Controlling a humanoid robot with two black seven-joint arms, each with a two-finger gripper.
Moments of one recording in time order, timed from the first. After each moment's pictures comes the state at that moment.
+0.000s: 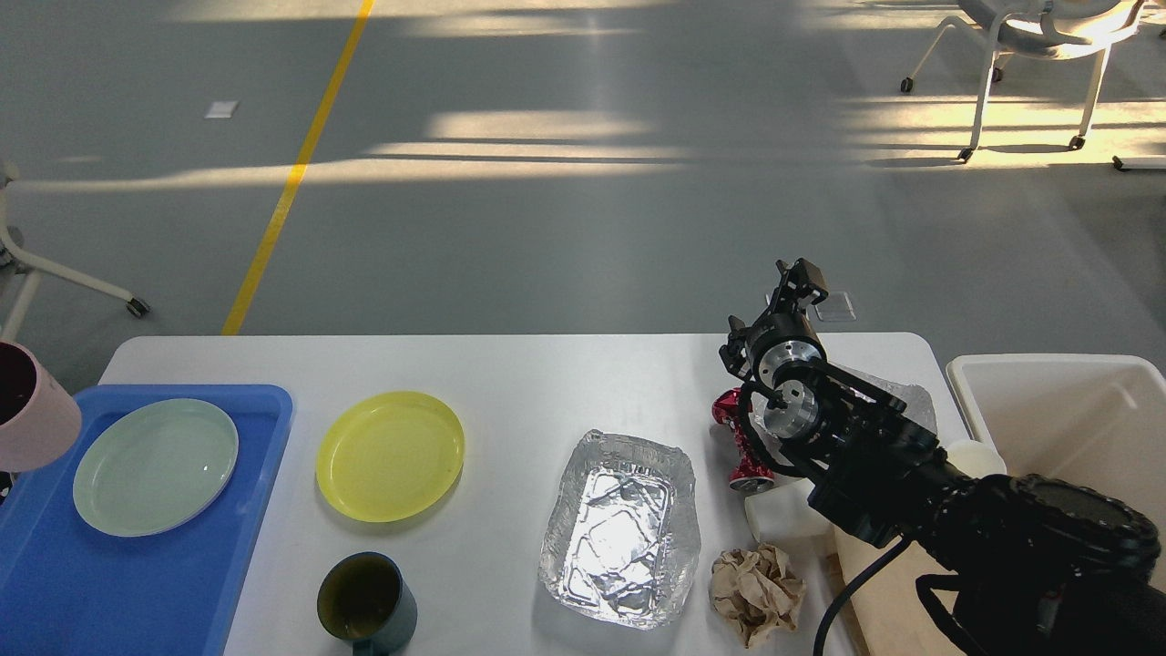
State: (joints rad) left arm -2.12 0.66 1.67 -1.10 0.30 -0.96 -0.06; right arm 0.88 0.09 0.32 0.30 0.38 -0.11 0.37
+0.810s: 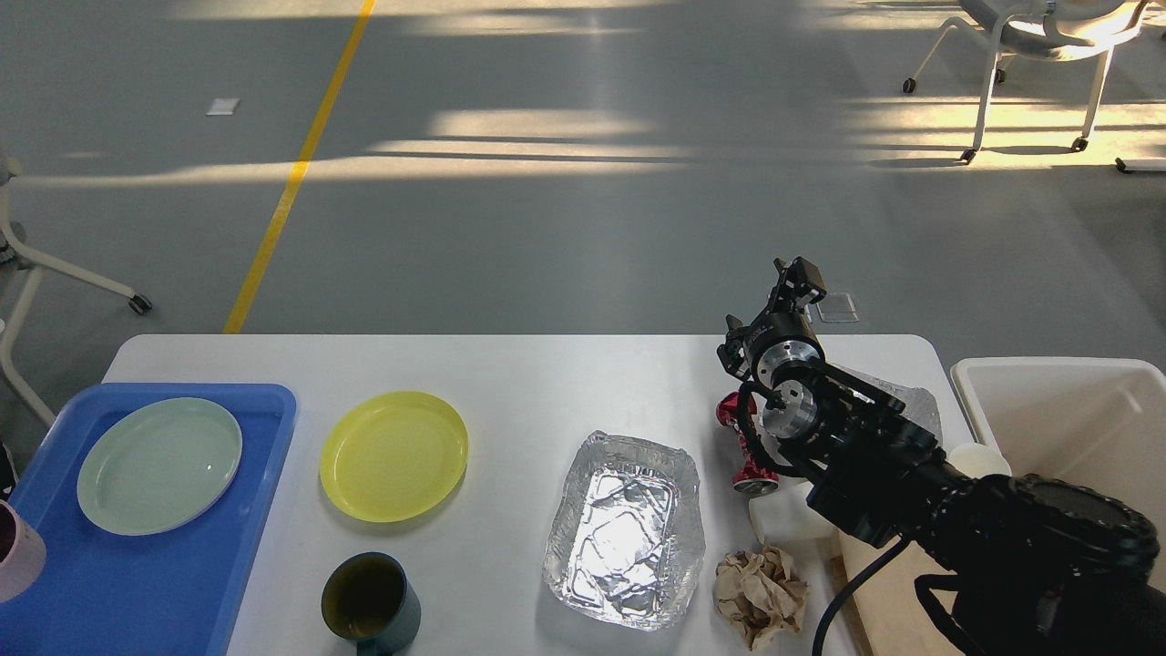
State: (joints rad) left arm -1.62 0.75 1.56 -1.04 0.43 -0.59 -0.06; right arm 0.88 0.09 0.32 0.30 0.38 -0.11 0.37
